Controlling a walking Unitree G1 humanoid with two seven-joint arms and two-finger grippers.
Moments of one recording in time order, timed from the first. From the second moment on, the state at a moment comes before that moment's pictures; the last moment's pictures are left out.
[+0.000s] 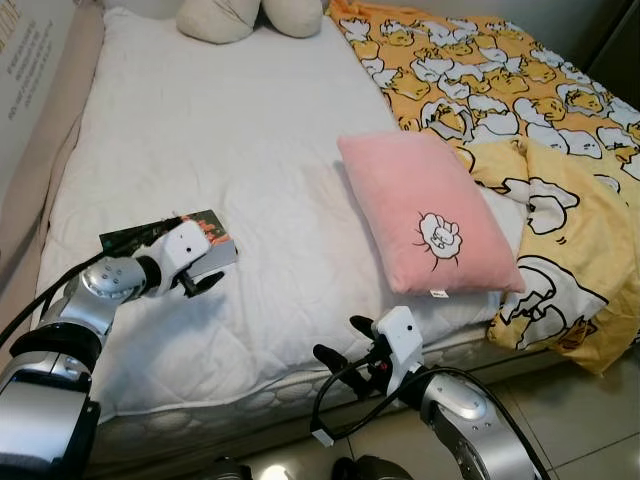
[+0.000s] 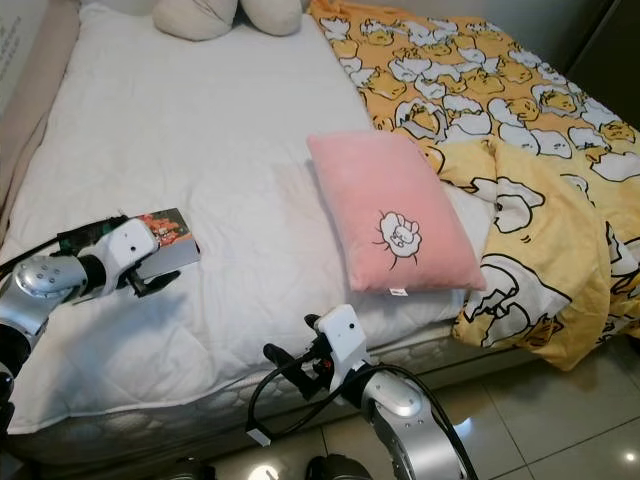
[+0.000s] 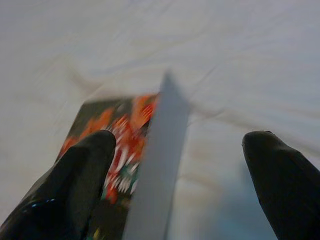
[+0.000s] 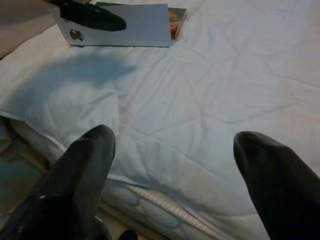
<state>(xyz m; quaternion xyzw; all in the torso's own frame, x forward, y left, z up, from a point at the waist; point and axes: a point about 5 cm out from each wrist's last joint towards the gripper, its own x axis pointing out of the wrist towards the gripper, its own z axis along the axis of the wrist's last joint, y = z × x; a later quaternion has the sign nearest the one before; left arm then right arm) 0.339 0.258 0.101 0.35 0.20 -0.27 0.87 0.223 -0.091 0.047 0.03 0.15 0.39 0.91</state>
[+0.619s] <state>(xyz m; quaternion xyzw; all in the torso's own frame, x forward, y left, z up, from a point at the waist) 0.341 0.265 0.080 0.34 0.27 -0.13 0.89 0.223 -0.089 0.051 0.02 0.15 0.39 0.91</state>
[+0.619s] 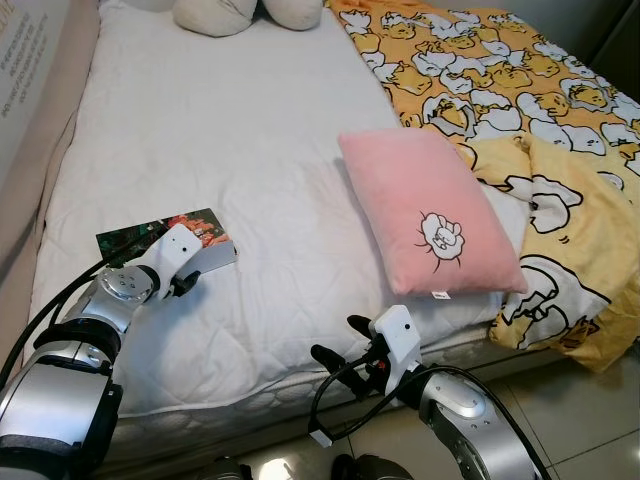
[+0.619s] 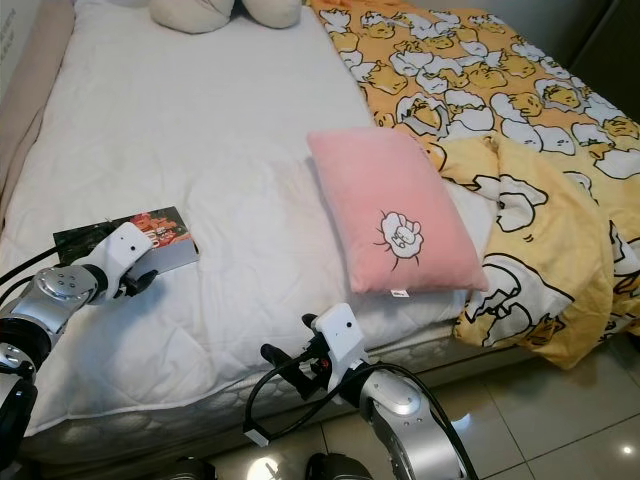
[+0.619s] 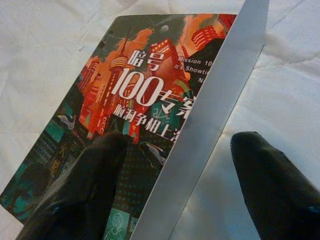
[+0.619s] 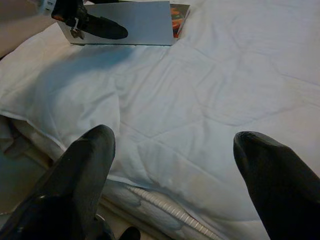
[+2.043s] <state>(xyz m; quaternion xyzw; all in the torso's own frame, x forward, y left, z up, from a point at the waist) 0.337 0.259 0.079 0.34 0.23 -0.18 0.89 0.229 -0.088 0.054 0.01 0.15 0.41 0.90</state>
